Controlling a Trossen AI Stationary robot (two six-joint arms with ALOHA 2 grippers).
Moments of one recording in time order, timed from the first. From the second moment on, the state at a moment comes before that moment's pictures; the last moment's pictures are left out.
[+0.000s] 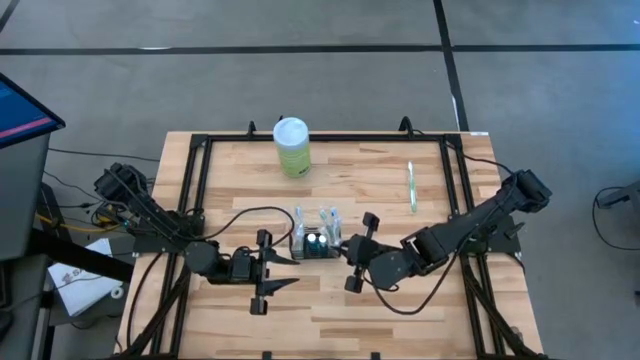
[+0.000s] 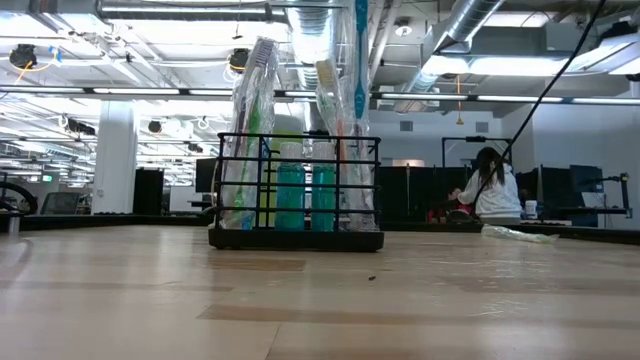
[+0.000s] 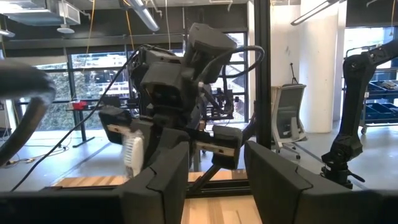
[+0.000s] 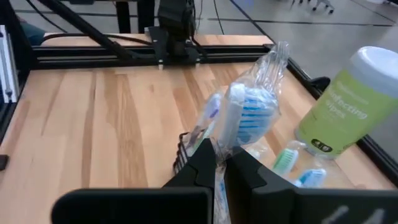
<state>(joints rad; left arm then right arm) -0.66 1.44 0.69 1.07 -0.64 0.20 0.51 1.58 1.29 -0.34 0.76 0.31</state>
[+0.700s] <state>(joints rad) -0.66 1.44 0.69 1.07 -0.63 0.20 0.41 1.58 1.04 -0.07 0.64 0.36</state>
